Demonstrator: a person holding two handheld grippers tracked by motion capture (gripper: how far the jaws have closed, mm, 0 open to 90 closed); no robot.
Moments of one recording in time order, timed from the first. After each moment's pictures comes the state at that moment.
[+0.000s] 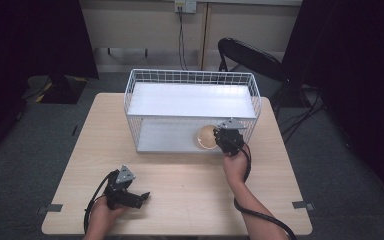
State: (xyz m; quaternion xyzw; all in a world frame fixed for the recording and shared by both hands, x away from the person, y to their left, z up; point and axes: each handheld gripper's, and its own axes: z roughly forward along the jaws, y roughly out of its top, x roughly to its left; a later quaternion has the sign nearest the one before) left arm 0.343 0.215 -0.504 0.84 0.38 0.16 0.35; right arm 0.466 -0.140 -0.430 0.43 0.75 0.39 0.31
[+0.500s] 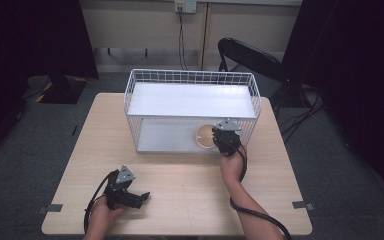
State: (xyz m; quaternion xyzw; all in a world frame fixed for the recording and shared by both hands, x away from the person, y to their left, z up) left arm 0.343 0.215 -0.504 0.84 0.38 0.16 0.35; right arm 0.469 -0.131 -0.439 0.43 0.74 0.38 0.34
